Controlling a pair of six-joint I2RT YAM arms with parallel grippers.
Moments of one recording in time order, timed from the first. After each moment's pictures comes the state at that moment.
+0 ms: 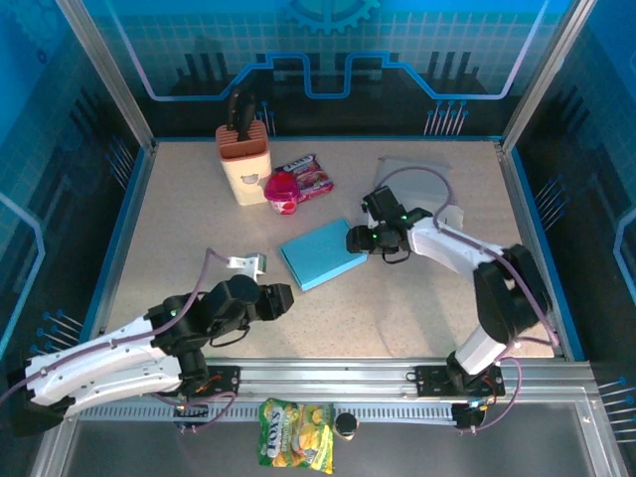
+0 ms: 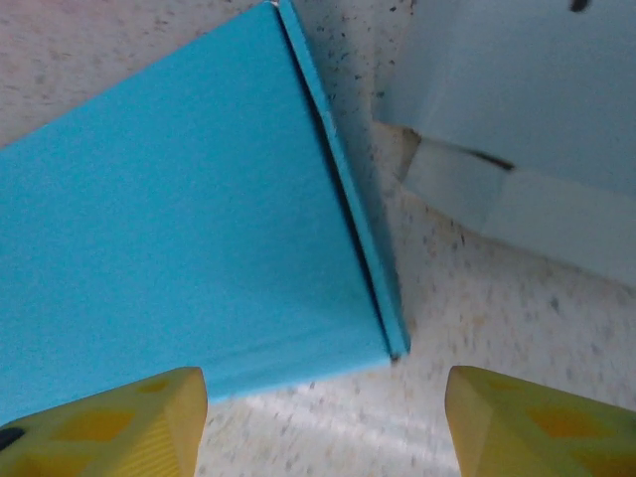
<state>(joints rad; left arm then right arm) -1.05 0.69 0.63 -0.58 -0.24 -1.03 0.51 1.67 1.10 -0.54 -0.07 0.44</state>
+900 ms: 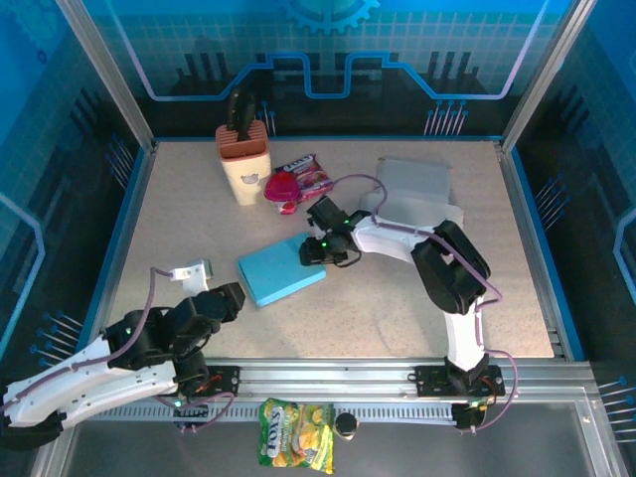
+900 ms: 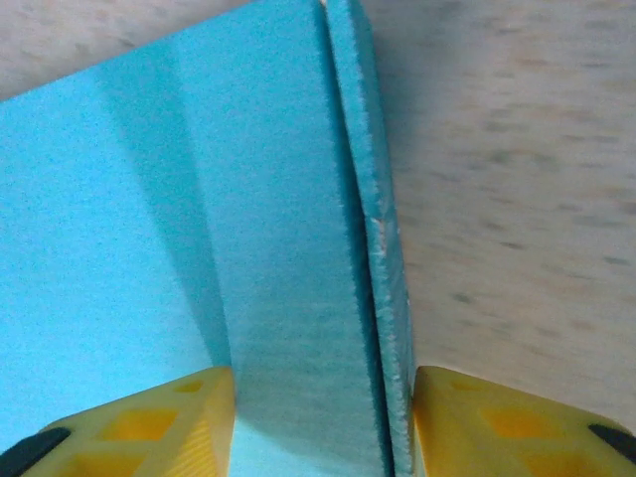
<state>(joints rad) -1.05 0.44 0.65 -1.01 -0.61 -1.14 0.75 2.00 1.36 -0.48 -0.19 0.58</state>
